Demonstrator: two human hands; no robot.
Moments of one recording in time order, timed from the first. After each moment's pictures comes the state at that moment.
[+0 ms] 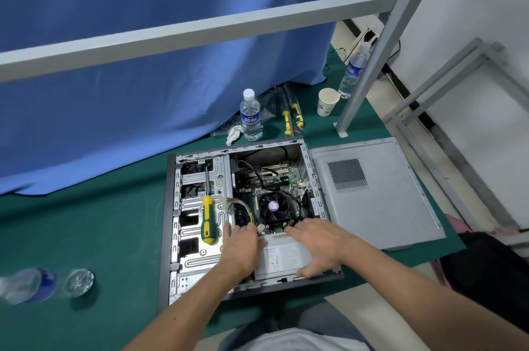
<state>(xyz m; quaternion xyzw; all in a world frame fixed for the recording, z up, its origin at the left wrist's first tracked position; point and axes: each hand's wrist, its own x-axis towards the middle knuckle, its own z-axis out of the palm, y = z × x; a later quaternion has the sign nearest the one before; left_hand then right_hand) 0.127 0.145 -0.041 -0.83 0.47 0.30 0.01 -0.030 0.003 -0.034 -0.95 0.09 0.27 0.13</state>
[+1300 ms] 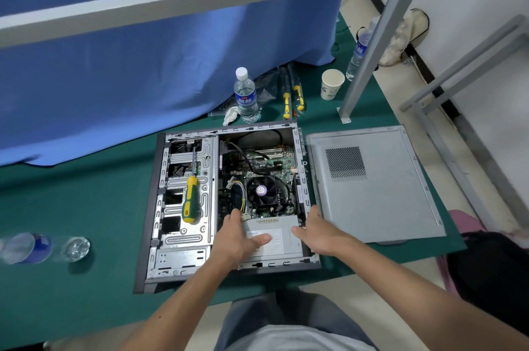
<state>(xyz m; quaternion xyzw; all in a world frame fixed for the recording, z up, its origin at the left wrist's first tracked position) 0.084 0.140 -0.048 -0.87 0.23 0.41 -0.16 -0.062 -0.005 -0.027 -0.71 0.45 0.28 0.46</state>
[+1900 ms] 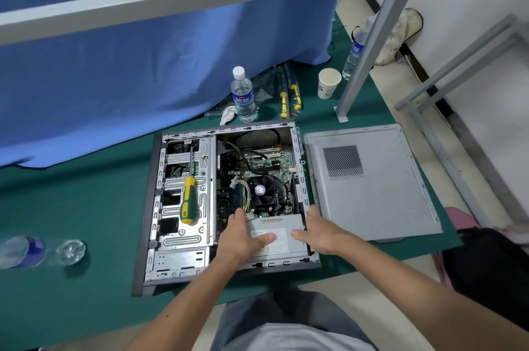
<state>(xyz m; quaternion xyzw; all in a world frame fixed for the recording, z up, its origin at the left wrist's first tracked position) 0.077 0.133 -0.054 -0.86 0.23 0.41 -0.18 -0.067 -0.009 -0.036 -0.73 0.42 0.29 0.45</state>
